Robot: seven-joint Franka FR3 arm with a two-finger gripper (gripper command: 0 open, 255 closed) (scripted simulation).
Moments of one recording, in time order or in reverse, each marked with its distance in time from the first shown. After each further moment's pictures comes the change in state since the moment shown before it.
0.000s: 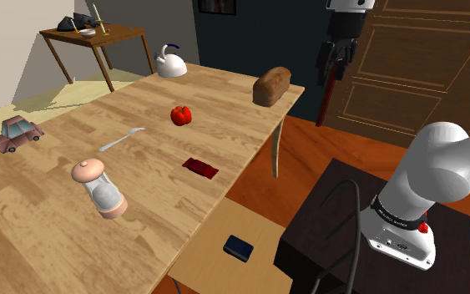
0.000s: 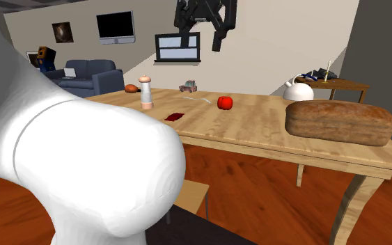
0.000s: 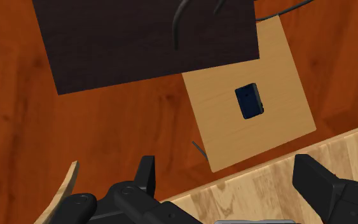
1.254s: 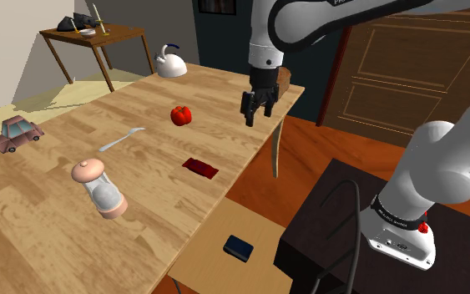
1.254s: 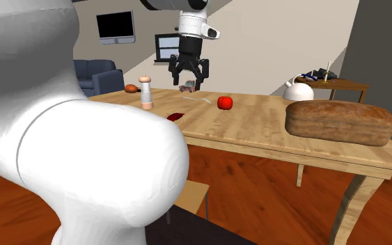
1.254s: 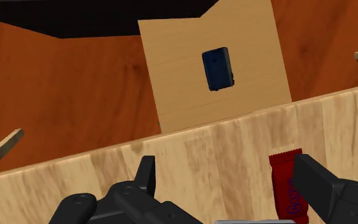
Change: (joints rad) arm 0.103 0.450 0.169 0.045 0.089 0.442 0.071
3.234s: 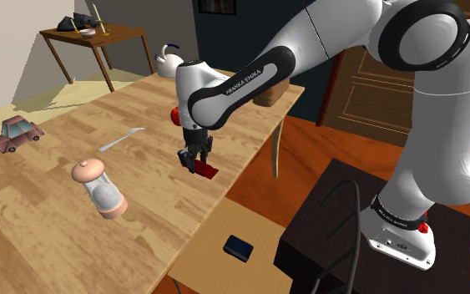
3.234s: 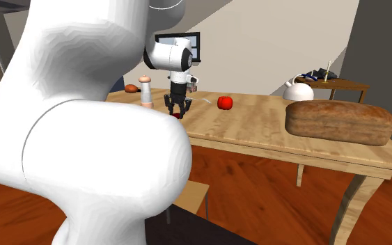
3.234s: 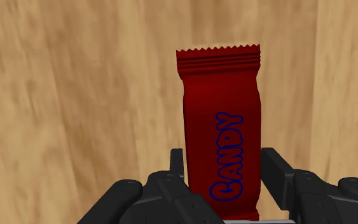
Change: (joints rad) arm 0.119 0.697 0.099 0.408 -0.117 0.323 0.109
